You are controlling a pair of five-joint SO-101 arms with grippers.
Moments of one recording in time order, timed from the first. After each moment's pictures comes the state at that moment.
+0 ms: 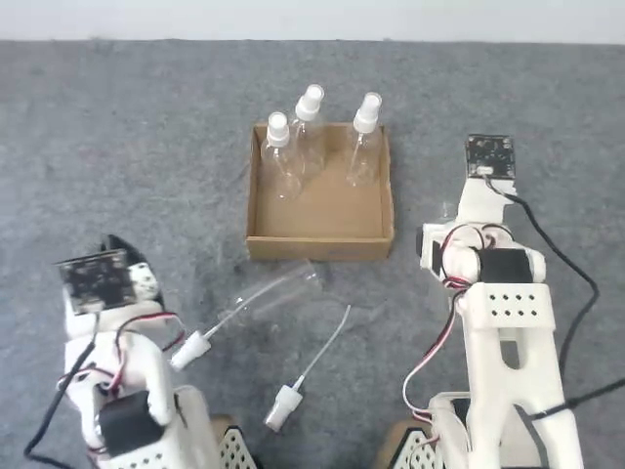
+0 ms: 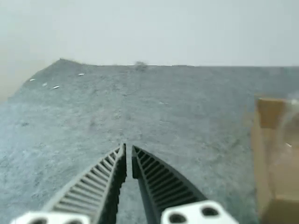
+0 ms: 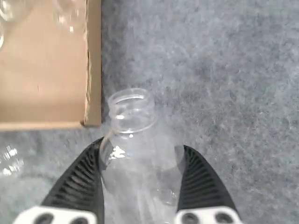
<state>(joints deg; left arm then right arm) -25.6 -103.3 79.3 57.5 -4.2 -4.0 -38.2 46.2 59.3 -4.7</state>
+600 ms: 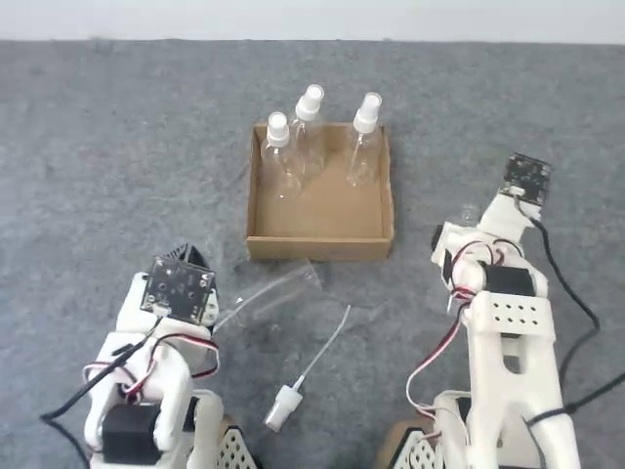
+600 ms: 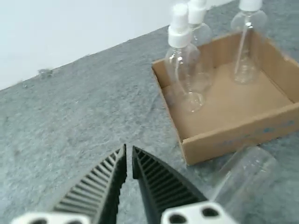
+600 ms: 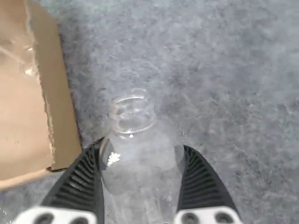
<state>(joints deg) -3.7 -103.3 72.8 72.9 -13.5 1.6 -38.3 57.9 43.1 -15.0</state>
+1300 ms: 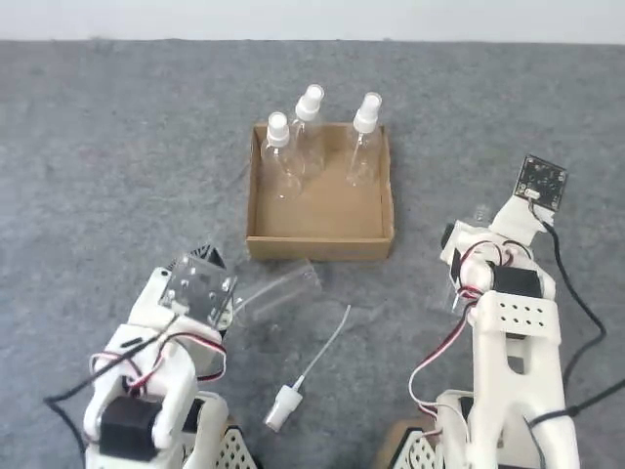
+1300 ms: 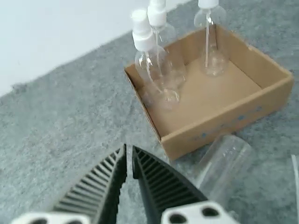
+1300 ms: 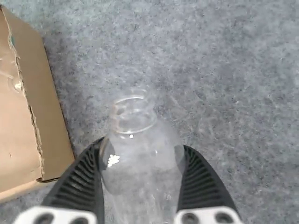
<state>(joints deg) 2.5 -98.2 69.3 74.3 -16.1 4.3 -38.3 57.9 42.8 -16.9</state>
